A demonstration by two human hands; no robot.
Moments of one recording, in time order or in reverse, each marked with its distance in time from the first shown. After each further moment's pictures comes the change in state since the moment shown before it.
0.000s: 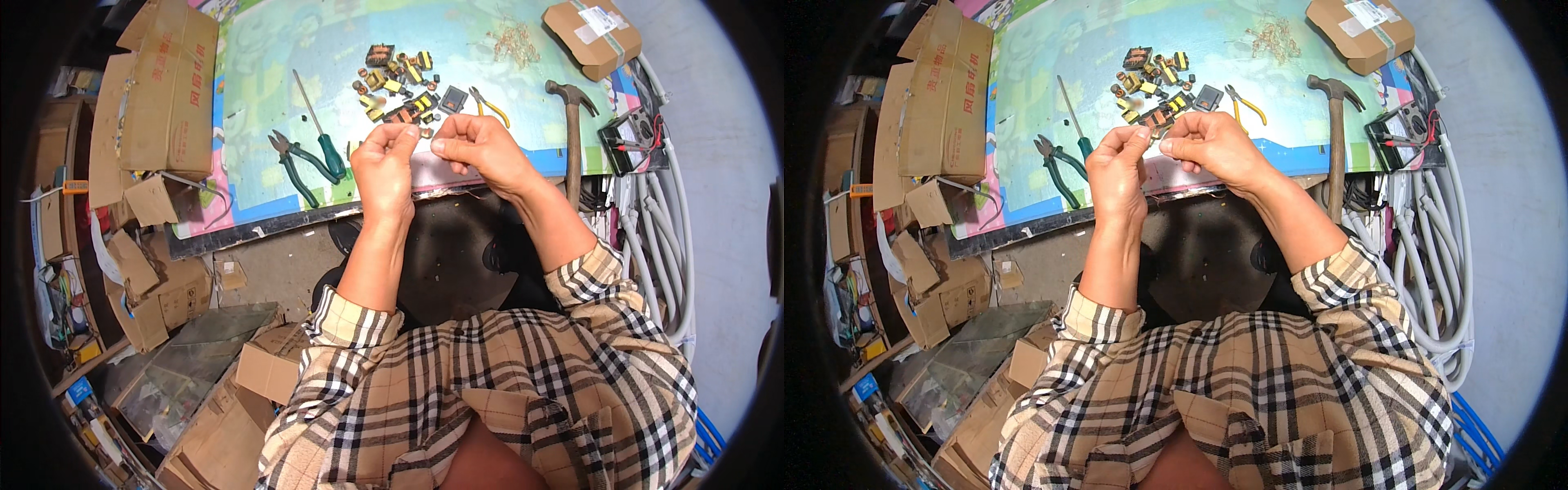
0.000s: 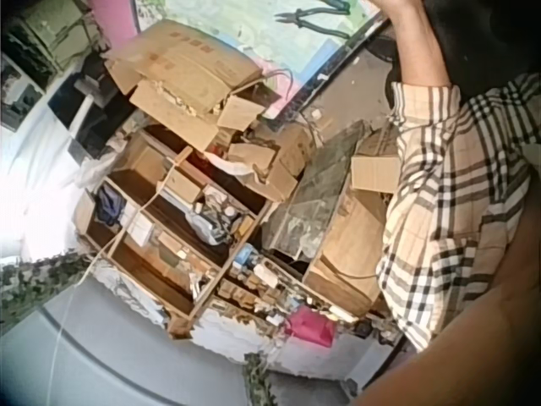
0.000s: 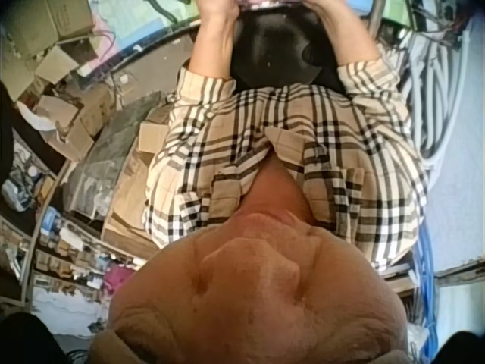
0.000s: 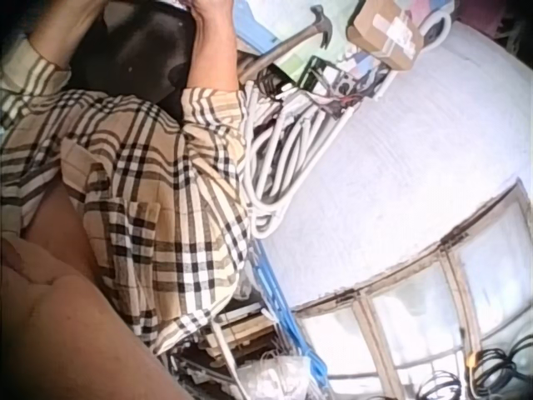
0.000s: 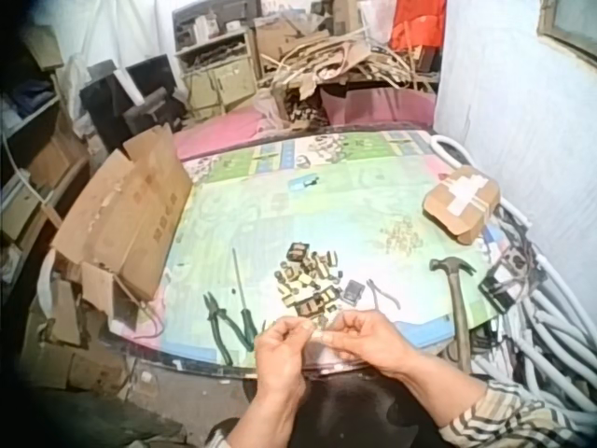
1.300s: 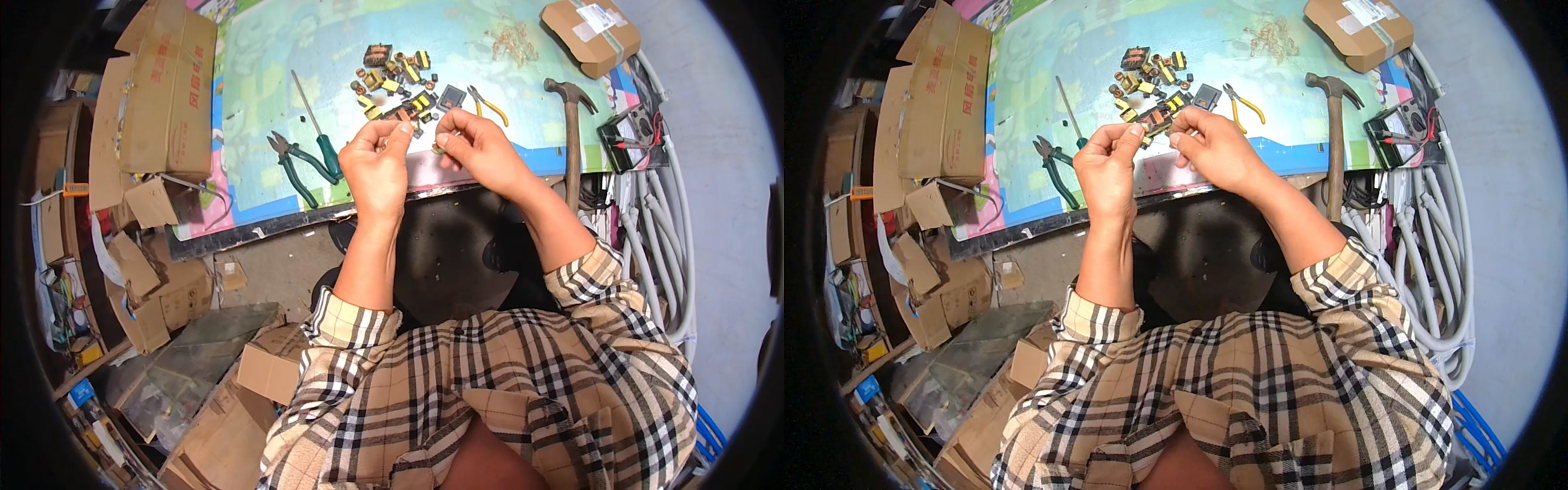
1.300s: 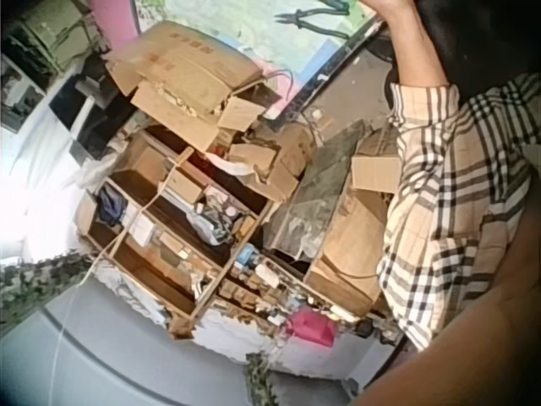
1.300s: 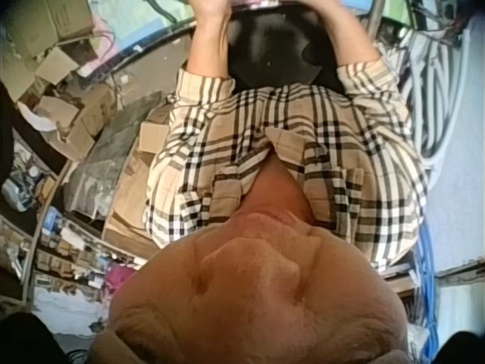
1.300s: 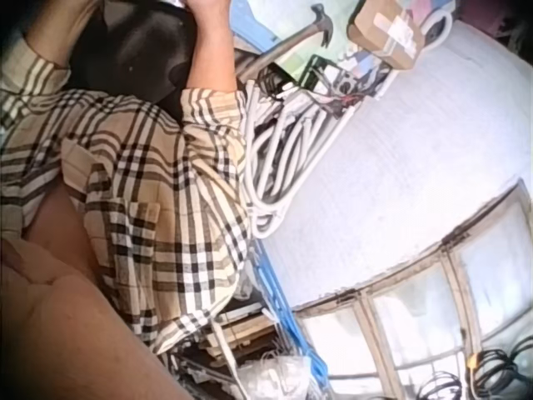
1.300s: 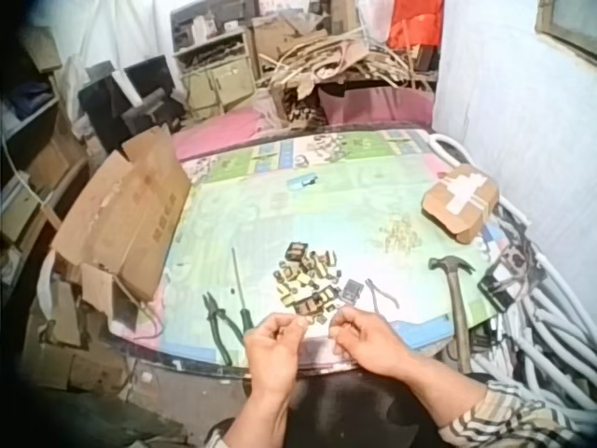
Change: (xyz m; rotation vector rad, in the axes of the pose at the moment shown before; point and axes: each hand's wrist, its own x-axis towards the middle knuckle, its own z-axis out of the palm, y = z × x) left_hand 0.003 0.003 -0.002 0.166 0.019 0.199; right_hand 0.000 0.004 0.001 -0.267 0.102 -0.150
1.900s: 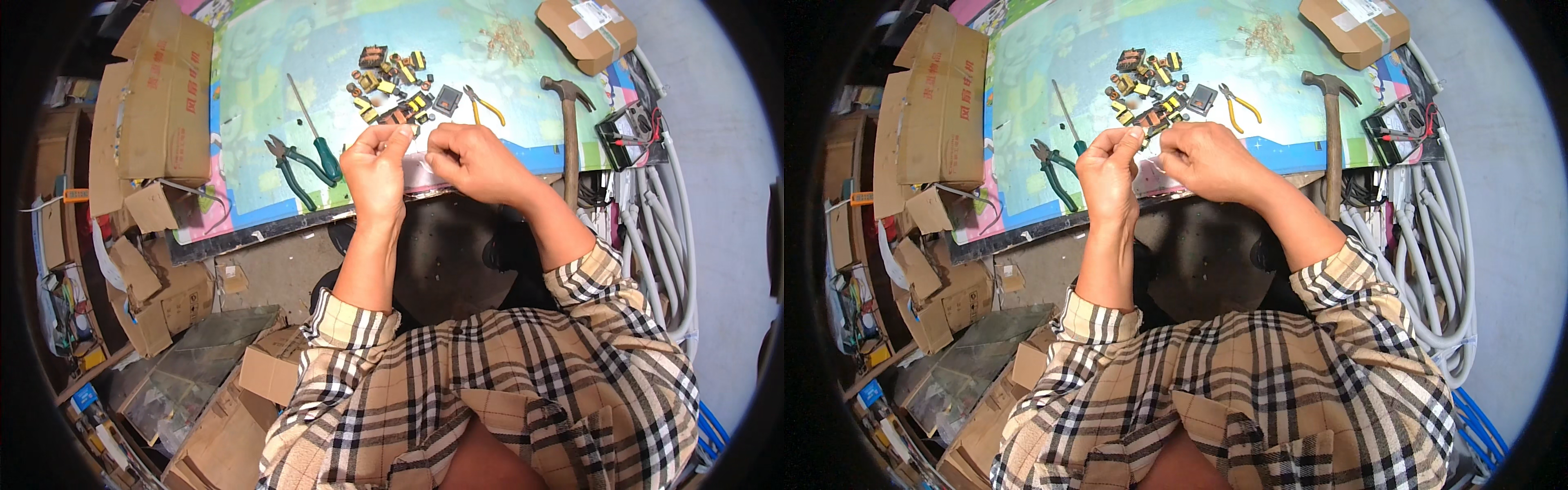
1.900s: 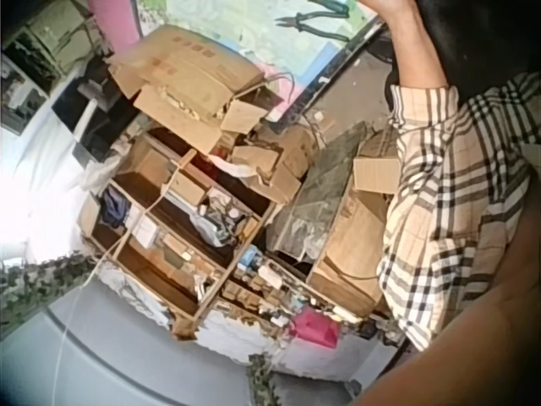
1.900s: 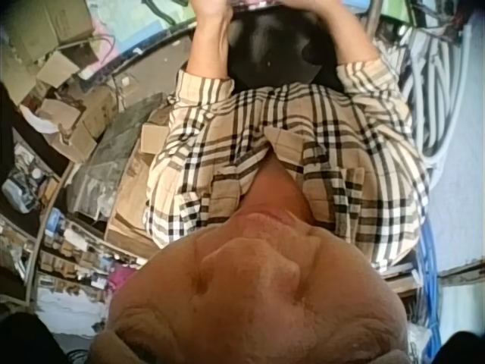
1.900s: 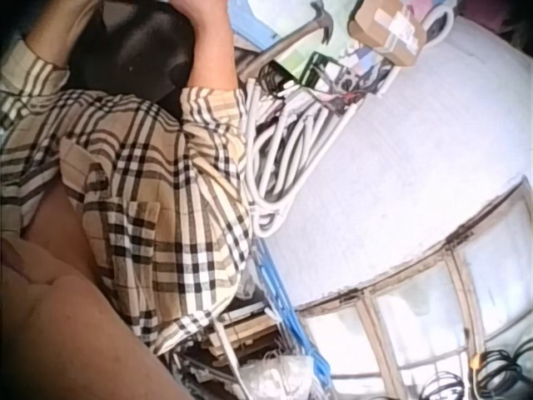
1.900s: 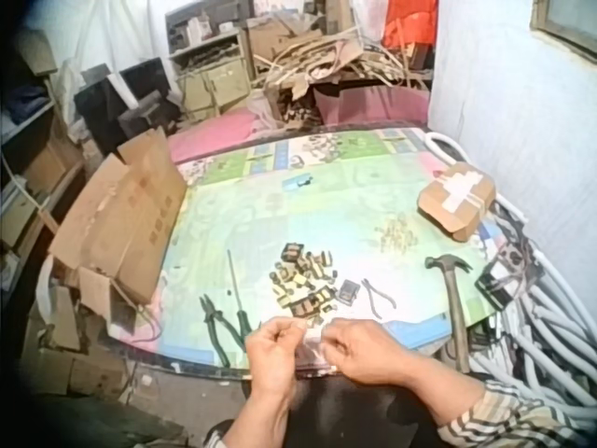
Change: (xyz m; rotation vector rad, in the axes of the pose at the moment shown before) left_hand -0.003 -0.002 0.003 -0.073 -0.008 -0.098; right_hand -0.006 -0.015 -0.001 -0.567 -0.091 -0.284
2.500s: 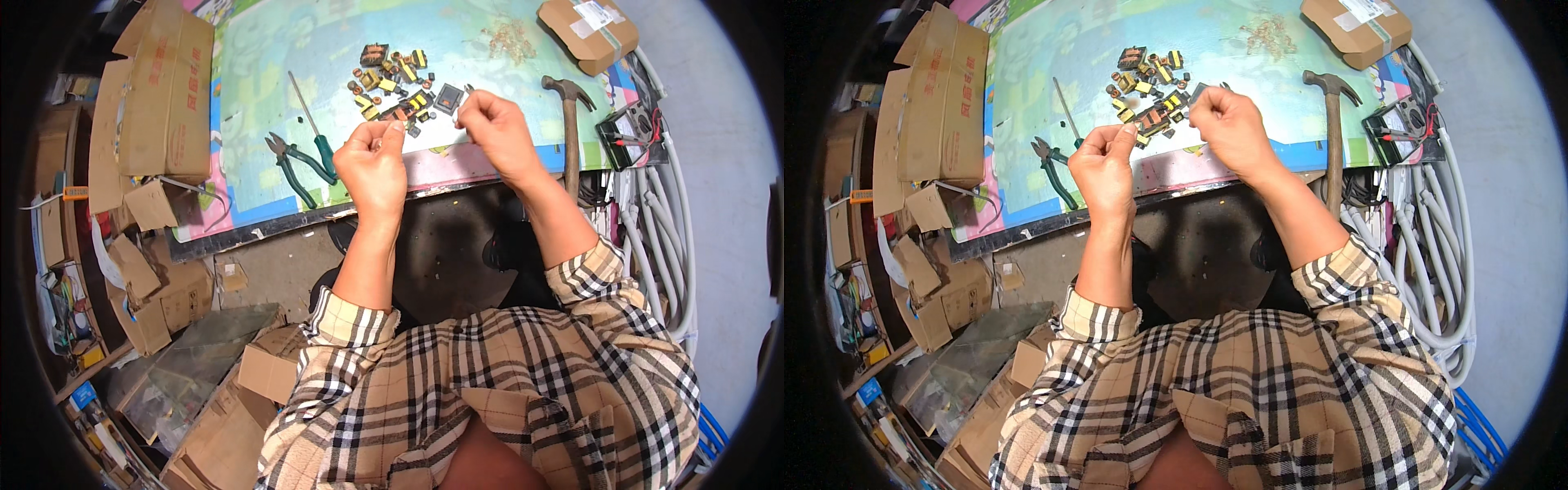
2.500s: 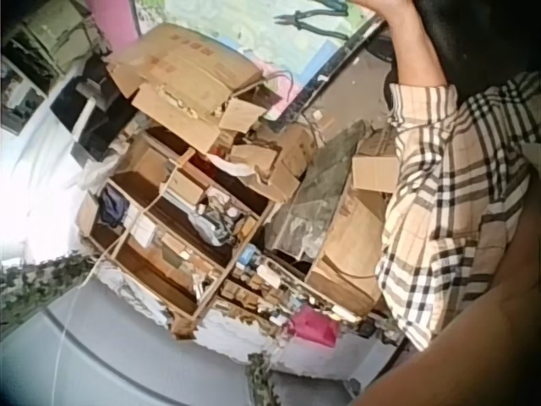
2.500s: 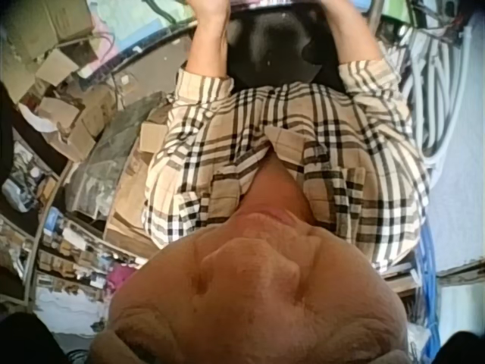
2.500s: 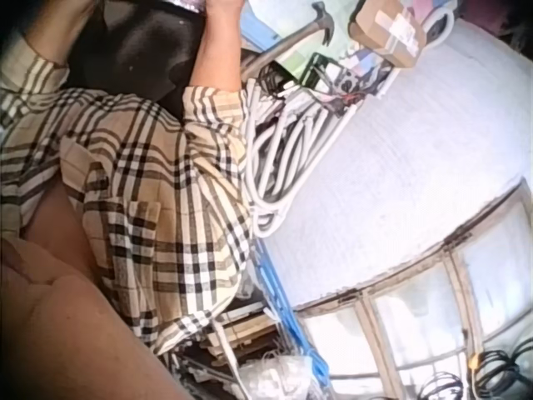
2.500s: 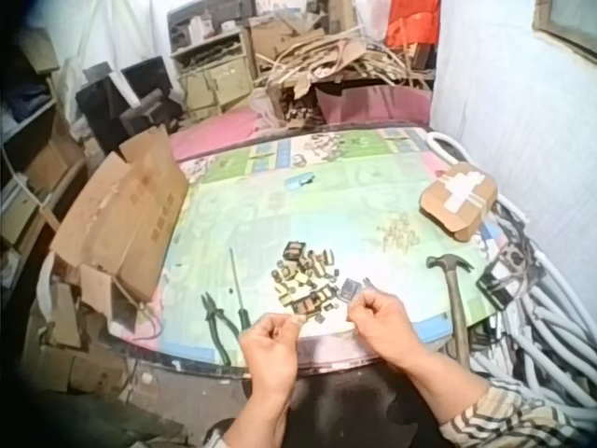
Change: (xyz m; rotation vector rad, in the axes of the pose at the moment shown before) left_hand 0.001 0.004 -0.001 0.154 0.104 0.173; right_hand 0.006 0.021 0.000 0.479 0.303 0.289
